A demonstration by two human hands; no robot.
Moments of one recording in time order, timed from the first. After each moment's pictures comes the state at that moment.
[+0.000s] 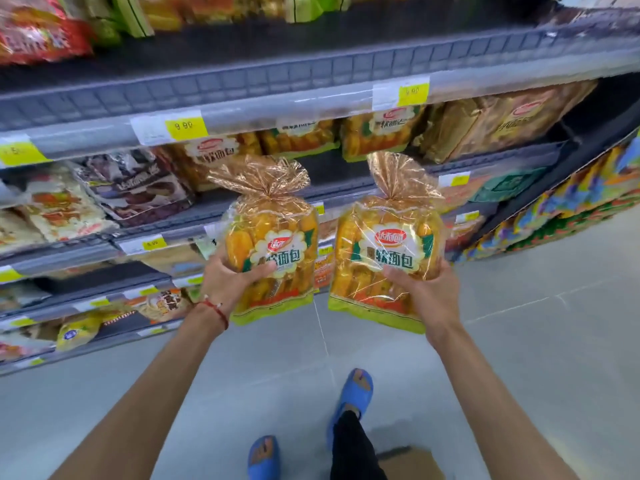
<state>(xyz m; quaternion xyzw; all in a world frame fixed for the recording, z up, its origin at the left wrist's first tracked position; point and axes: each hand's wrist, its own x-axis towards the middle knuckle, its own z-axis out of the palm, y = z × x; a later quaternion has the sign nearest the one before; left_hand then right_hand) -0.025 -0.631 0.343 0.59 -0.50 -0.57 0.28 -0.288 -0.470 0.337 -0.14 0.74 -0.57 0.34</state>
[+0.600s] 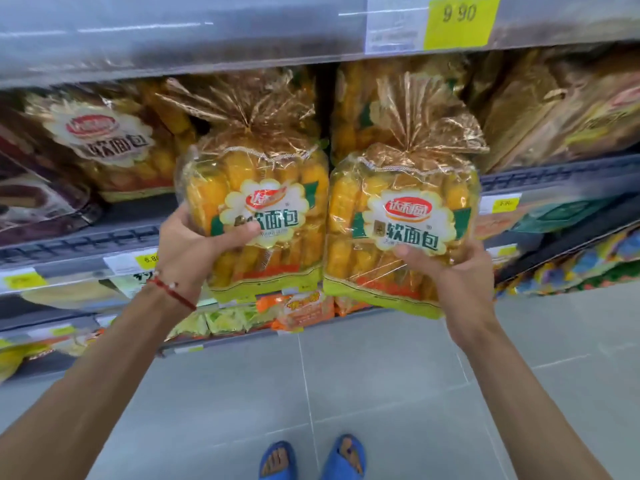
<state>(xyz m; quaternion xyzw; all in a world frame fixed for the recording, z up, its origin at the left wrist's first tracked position) -0.147 -0.749 0.260 0.53 -0.50 -0.56 0.39 -0.423 -0.596 0.236 -0.21 0.71 -0.59 0.31</state>
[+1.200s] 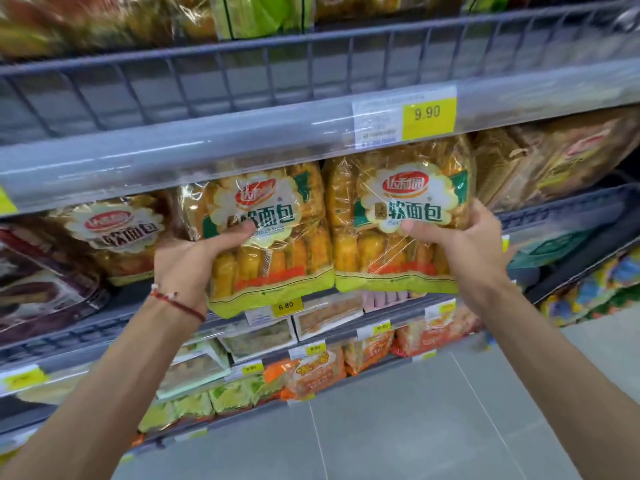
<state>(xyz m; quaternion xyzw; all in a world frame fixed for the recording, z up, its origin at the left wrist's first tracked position) -0.173 -0.795 0.318 0.53 -0.43 -0.60 0.43 -0.454 -0.662 0.299 -0.29 0.66 -0.64 0.27</state>
